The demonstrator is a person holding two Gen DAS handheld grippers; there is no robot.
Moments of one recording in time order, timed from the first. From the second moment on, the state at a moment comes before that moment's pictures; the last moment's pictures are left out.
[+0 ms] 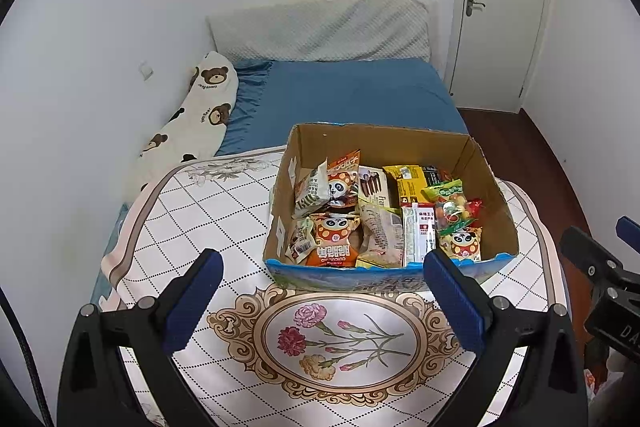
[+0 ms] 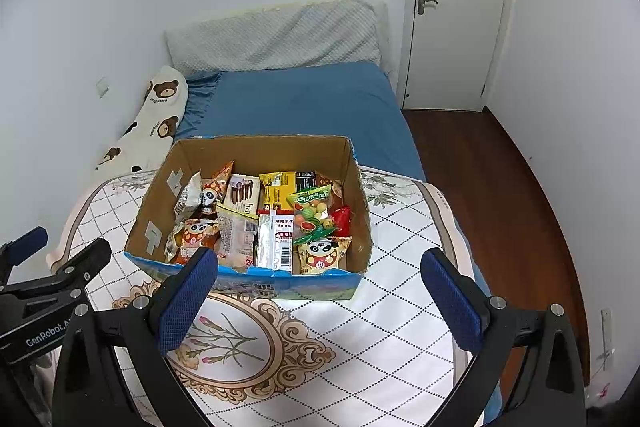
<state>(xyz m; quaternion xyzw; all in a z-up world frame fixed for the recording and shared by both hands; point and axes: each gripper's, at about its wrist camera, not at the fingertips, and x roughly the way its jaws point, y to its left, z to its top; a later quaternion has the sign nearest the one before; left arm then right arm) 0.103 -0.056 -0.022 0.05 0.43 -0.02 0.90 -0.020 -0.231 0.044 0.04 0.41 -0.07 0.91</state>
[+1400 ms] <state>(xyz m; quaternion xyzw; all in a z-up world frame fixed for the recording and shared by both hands) 0.094 -0.058 -0.002 0.05 0.41 -0.03 0.91 -0.033 -0.234 0.056 0.04 0.40 -0.07 0.91</state>
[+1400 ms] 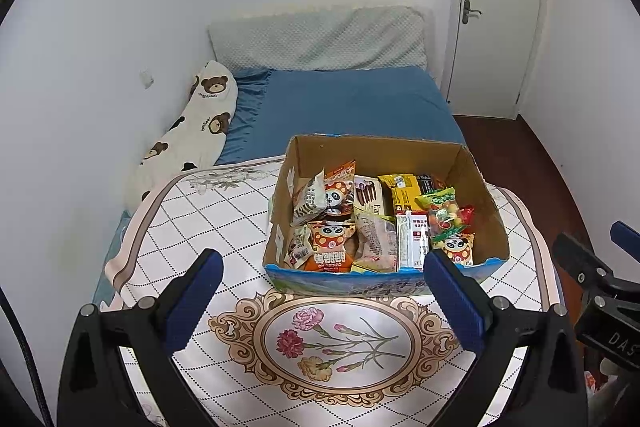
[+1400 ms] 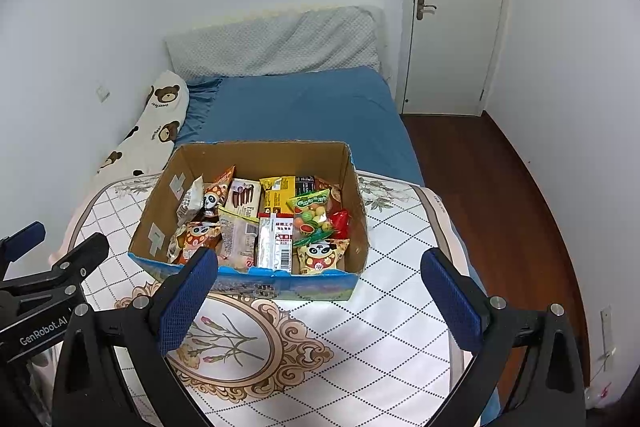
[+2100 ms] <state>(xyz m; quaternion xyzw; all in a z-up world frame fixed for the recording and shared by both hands) 0.094 -0.054 -0.001 0.05 0.42 -0.03 0.91 -0.033 -0.234 0.051 0.04 0.41 -0.07 0.91</state>
